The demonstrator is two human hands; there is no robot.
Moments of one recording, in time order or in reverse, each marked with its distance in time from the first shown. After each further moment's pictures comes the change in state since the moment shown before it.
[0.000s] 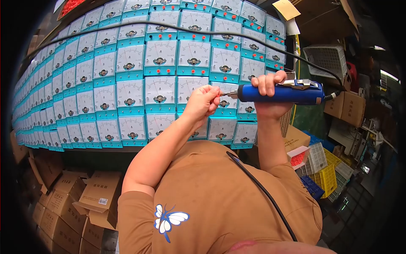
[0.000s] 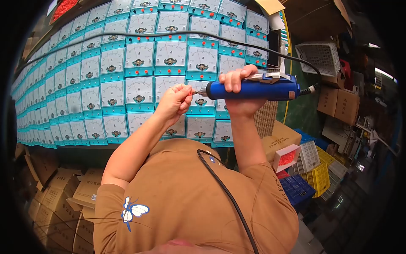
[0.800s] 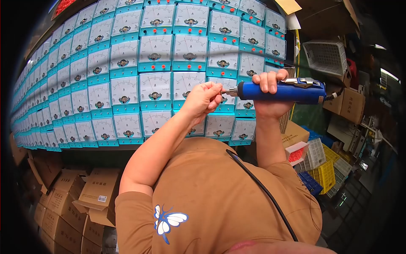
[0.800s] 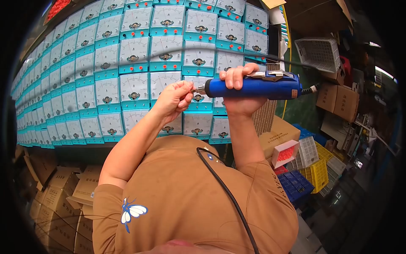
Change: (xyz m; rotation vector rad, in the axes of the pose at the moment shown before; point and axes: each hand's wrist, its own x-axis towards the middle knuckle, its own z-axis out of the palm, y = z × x) left_hand 0.005 -0.001 0.007 0.018 -0.056 -0.037; right_hand -0.008 0.000 -0.003 0.051 0.136 -0.034
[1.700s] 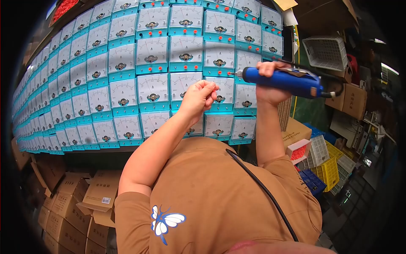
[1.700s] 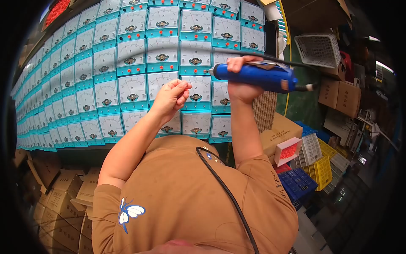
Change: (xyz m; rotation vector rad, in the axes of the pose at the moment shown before) left_hand 0.006 -0.004 -0.001 0.073 0.126 0.023; right_hand 0.017 -0.004 -0.039 -0.293 0.044 -0.235
